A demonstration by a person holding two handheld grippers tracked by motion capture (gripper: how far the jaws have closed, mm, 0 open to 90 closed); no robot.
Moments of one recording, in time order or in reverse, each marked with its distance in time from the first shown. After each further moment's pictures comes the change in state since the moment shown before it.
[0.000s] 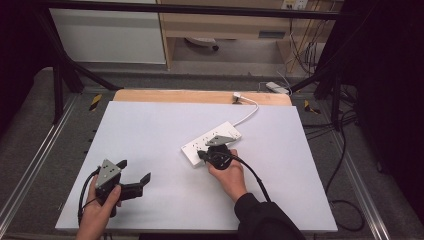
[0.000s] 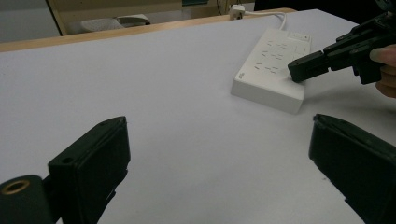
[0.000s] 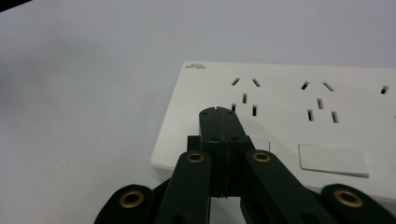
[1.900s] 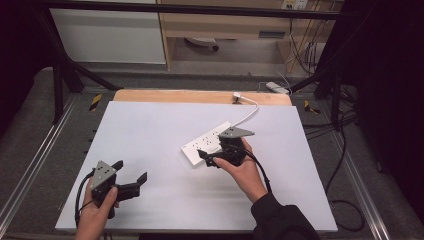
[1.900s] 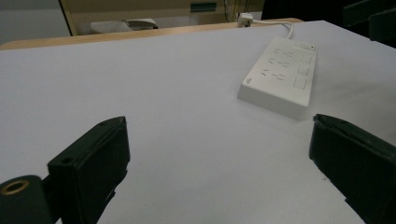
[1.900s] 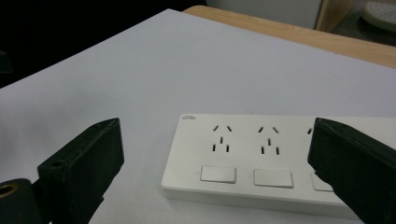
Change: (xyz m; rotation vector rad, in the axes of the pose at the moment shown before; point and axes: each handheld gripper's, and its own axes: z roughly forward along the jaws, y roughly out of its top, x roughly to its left) left arm 0.004 -0.004 -0.008 -0.028 0.024 -0.047; right arm -0.006 0.027 -0.058 -0.136 -0.020 0.030
